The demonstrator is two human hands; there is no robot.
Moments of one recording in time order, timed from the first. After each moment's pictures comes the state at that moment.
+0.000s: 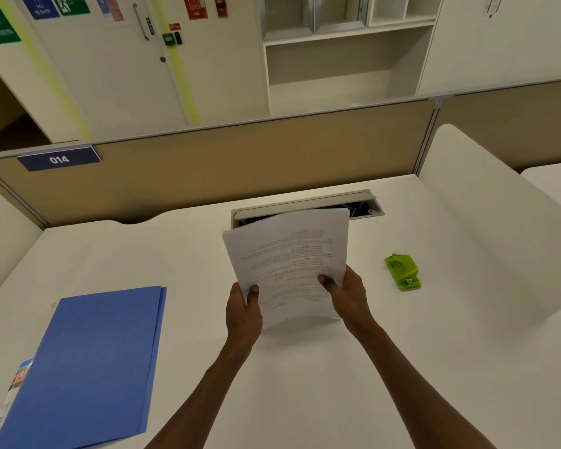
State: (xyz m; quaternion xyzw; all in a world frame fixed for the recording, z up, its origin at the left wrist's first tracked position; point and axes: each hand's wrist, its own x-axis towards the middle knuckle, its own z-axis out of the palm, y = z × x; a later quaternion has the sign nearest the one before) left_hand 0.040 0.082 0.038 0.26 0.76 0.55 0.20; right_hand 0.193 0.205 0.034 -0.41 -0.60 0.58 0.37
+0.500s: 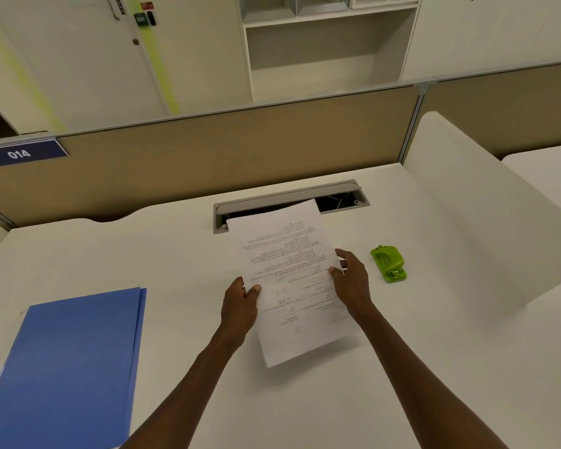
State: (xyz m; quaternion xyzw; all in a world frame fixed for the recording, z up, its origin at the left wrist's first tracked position) left_hand 0.032 0.107 0.028 0.28 0.78 0.47 0.31; right_hand 0.205 0.246 0.016 -0.54 -0.62 0.46 0.33
